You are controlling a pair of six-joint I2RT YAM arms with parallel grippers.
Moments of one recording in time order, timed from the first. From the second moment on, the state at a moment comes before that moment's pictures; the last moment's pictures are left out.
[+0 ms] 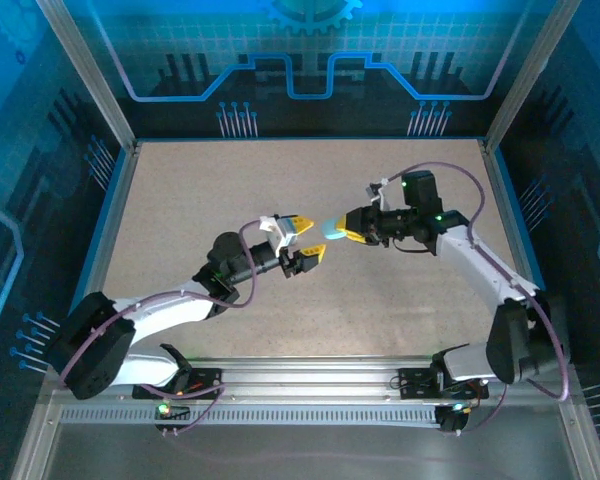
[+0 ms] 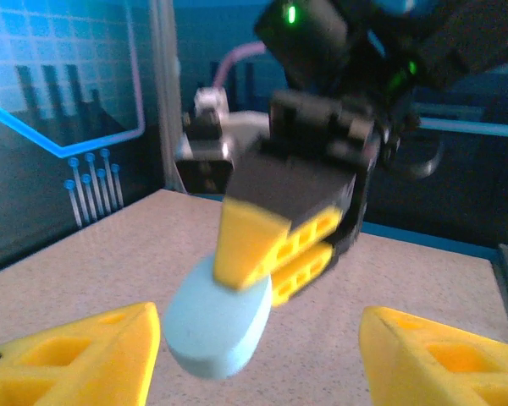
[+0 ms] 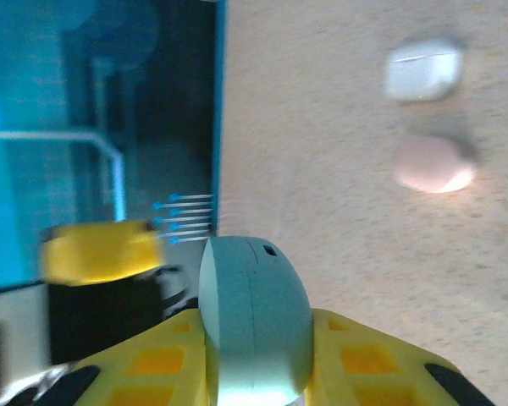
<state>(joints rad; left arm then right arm) -0.66 1.29 0.53 0.84 0.37 -0.04 0.26 1.40 0.99 -0.38 -0.92 0.74</state>
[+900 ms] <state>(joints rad) -0.64 1.10 0.52 0.59 0.05 -0.03 0.36 1.80 0.90 -0.25 -0.69 0.70</state>
